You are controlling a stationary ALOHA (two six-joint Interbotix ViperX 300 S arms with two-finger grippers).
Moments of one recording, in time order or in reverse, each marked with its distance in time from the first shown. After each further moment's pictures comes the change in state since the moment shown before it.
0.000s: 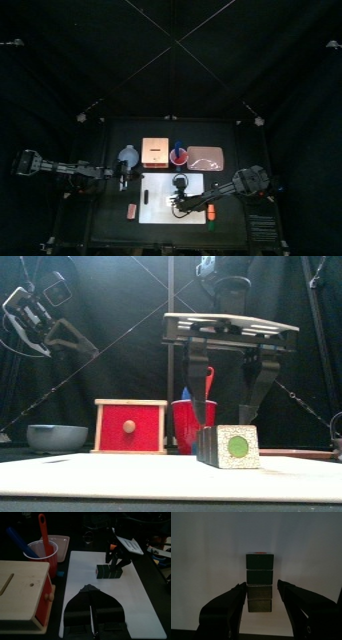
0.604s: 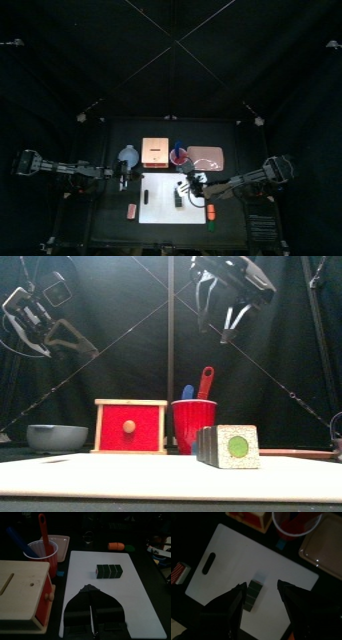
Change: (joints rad) left arm 0.000 0.000 0.009 0.002 0.000 -0.002; right arm -0.218 -0.370 0.058 -0.032 0.011 -0.758
